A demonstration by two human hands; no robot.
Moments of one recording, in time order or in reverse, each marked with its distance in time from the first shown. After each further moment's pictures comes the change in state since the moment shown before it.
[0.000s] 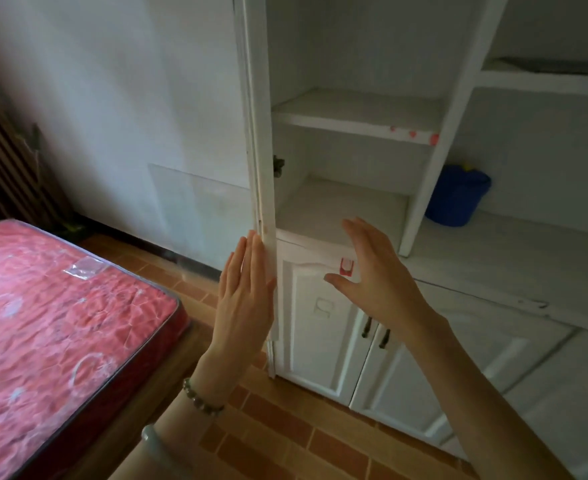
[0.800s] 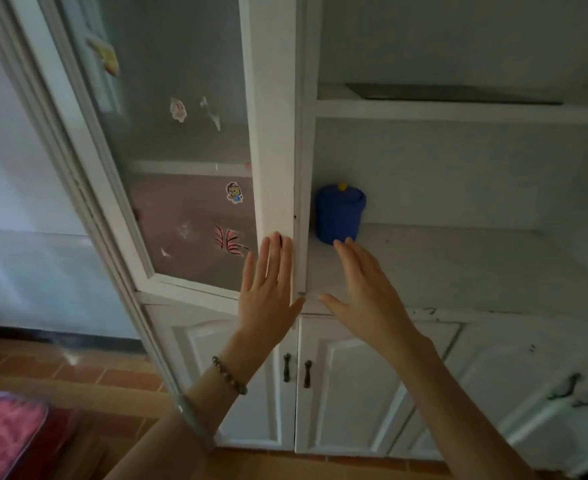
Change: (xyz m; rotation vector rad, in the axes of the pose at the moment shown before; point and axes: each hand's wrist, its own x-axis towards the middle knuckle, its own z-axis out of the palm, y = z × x) left_hand 0.129 0.129 0.180 0.008 -0.275 0.273; right_hand 0.003 0.151 -0.057 -0.155 0.131 0.300
